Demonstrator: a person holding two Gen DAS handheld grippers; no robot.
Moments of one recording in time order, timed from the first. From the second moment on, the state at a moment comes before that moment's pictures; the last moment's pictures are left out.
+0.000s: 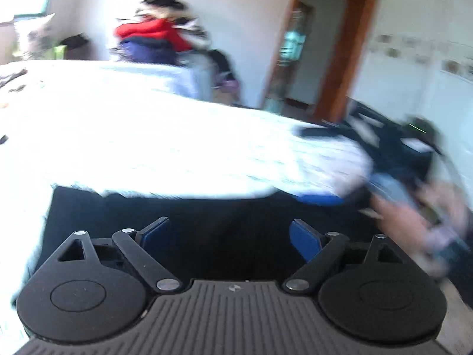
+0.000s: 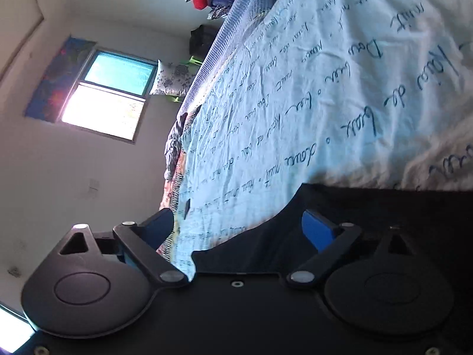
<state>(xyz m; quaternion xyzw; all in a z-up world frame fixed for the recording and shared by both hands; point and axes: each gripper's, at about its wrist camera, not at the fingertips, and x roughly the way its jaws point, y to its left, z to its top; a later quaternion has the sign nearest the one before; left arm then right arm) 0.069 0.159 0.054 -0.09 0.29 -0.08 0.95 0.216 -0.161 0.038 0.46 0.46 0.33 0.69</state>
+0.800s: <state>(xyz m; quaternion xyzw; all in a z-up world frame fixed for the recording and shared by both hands) 0.020 0.127 0.022 -0.06 0.24 -0.03 0.97 0.114 -0.255 0.033 0.43 0.42 0.26 0.76</state>
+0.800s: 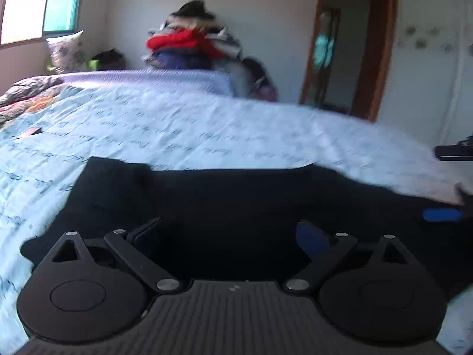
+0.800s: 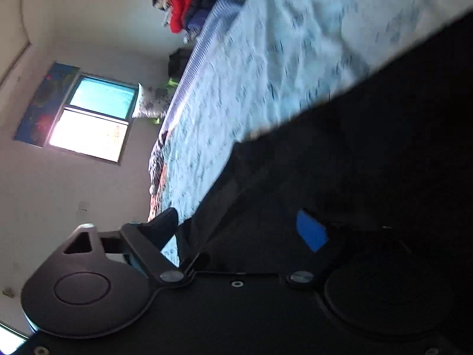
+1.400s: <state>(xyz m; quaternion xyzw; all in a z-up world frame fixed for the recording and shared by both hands) 0.011 0.129 0.003 -0.10 0.27 -0.04 0.96 -0.027 -0.576 0.047 0.43 0.40 -0.13 0.80</state>
